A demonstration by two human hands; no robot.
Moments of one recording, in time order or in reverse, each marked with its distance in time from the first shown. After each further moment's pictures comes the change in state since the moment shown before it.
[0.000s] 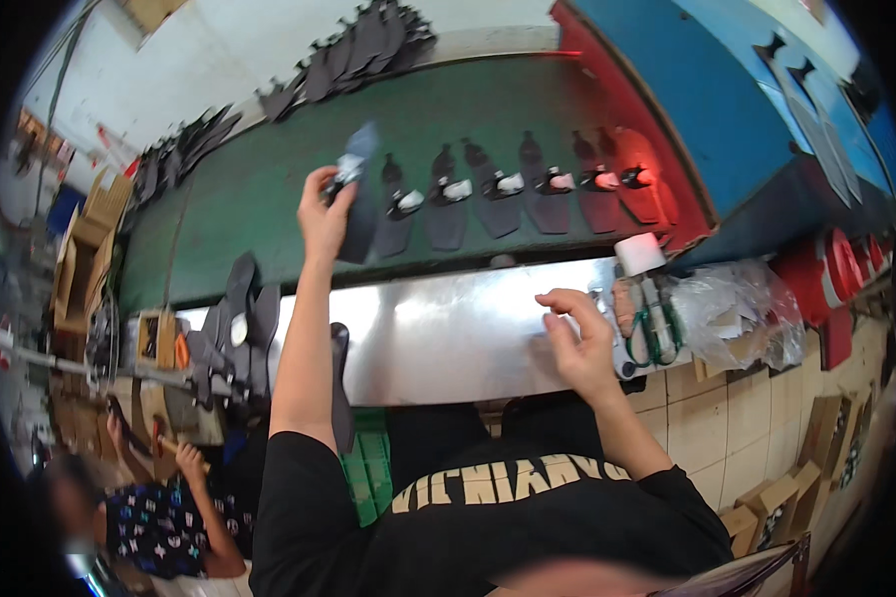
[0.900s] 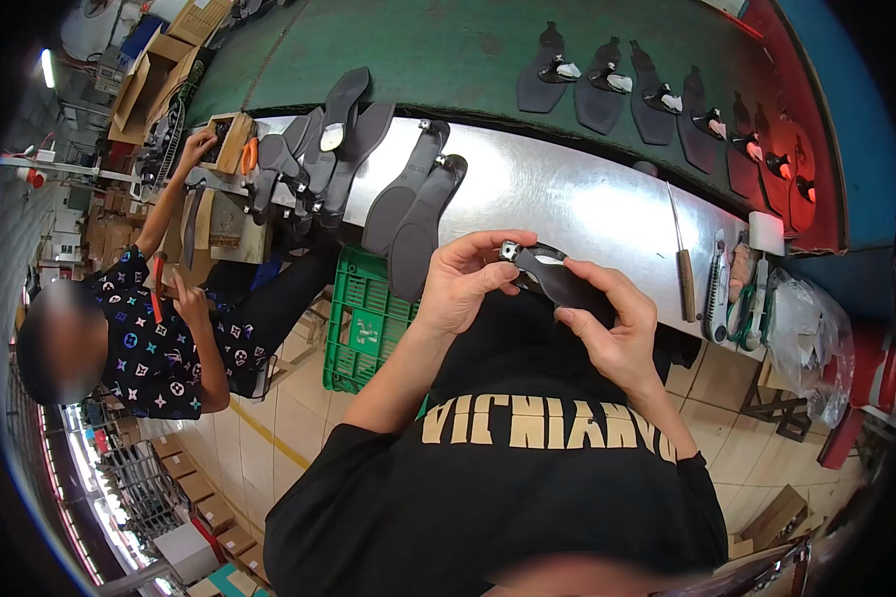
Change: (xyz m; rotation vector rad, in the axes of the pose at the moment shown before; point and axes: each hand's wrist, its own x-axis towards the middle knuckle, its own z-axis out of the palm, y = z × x) left_hand -0.268 0.119 -0.078 -0.869 -0.190 -0.625; right_hand -0.048 -0.086 0.060 0.439 -0.411 0.052
